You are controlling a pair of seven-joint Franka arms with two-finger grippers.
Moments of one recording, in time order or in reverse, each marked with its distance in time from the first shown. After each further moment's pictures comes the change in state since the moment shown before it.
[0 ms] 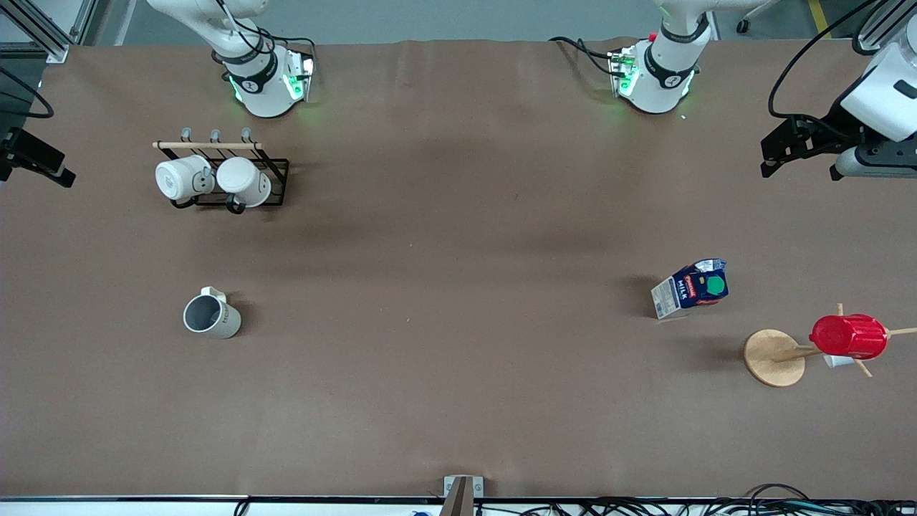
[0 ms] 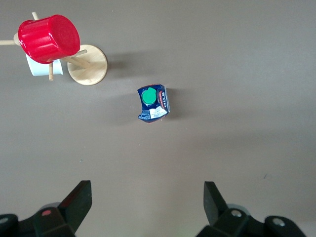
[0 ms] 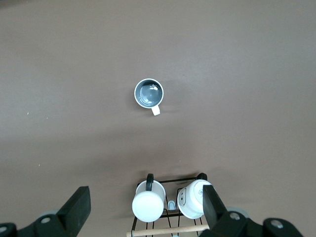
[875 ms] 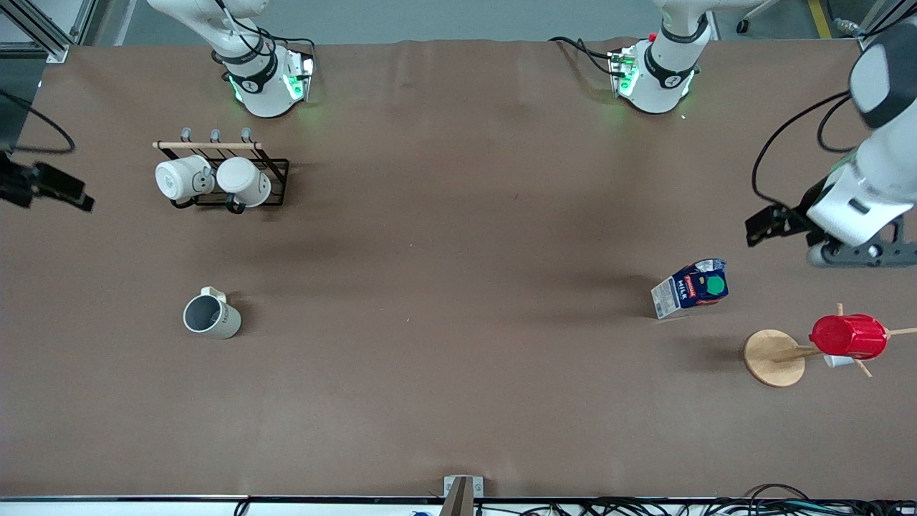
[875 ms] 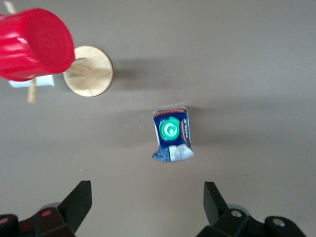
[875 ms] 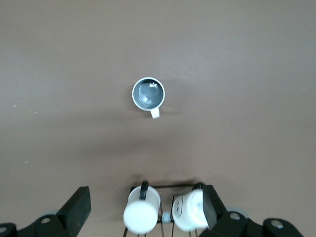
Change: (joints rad) left arm 0.049 0.171 0.011 -0.155 0.031 0.303 -0.020; right arm -0.002 0.132 -0.002 -0.017 0.000 0.082 -0.099
